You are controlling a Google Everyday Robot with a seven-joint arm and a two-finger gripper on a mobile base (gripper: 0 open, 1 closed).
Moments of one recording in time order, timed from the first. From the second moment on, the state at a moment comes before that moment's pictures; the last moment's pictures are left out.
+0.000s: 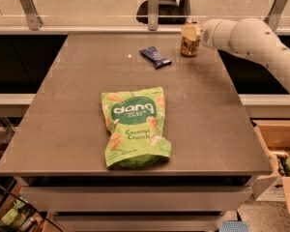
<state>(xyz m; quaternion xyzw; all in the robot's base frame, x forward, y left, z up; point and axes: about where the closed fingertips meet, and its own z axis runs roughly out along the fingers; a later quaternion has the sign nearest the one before) 0.826 -0.182 0.898 -0.14 0.78 0.14 0.59</state>
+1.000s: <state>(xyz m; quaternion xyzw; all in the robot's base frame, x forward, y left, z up) 0.807 -0.175 0.917 -0.15 0.78 0.12 0.59</state>
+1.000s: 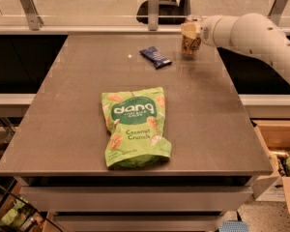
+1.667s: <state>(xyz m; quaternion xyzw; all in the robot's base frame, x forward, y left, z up) 0.762 -0.172 0.947 -0.16 0.79 0.11 0.59</state>
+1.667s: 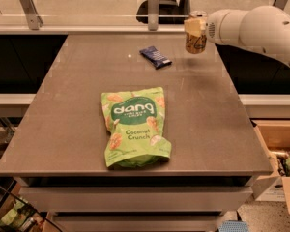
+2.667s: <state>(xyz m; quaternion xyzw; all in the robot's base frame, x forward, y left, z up) 0.687 -0.187 0.963 -0.17 0.77 0.12 0.60</state>
